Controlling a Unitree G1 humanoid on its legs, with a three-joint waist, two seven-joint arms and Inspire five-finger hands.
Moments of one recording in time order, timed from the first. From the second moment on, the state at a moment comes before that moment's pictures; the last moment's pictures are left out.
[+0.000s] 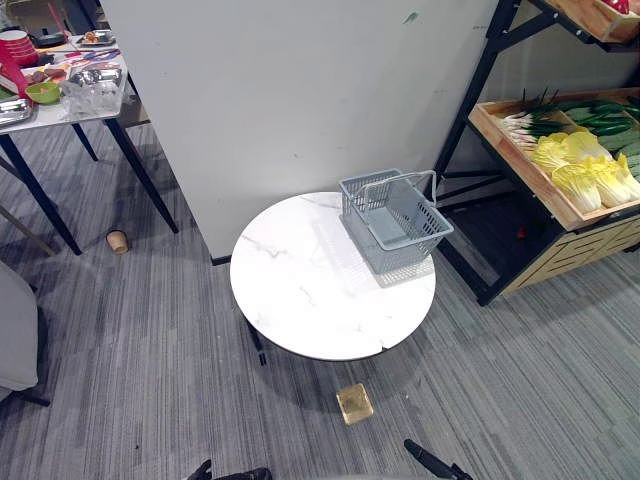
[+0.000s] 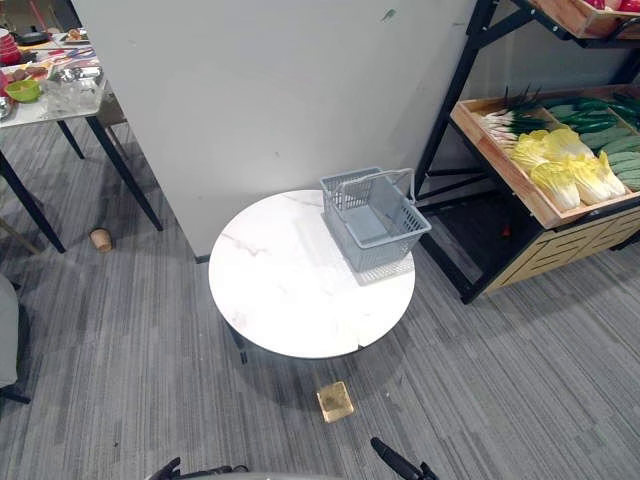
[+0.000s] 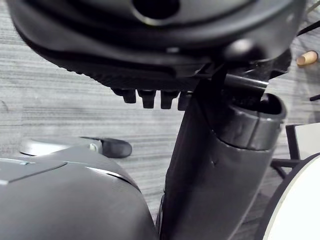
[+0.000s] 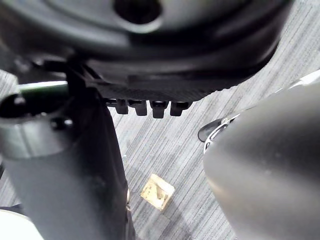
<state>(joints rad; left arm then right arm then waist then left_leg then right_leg) 0.13 0.15 0.14 1.16 -0.18 -0.14 0.07 0.06 -0.02 -0.33 1.17 0.36 -0.07 -0.03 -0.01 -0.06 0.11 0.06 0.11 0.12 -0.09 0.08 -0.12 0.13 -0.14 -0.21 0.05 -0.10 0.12</state>
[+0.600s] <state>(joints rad) 0.15 0.15 0.13 1.13 -0.18 -0.15 0.06 0.05 0.00 -0.36 1.11 0.40 -0.09 -0.02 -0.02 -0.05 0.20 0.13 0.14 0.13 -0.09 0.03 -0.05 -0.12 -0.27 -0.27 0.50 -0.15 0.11</state>
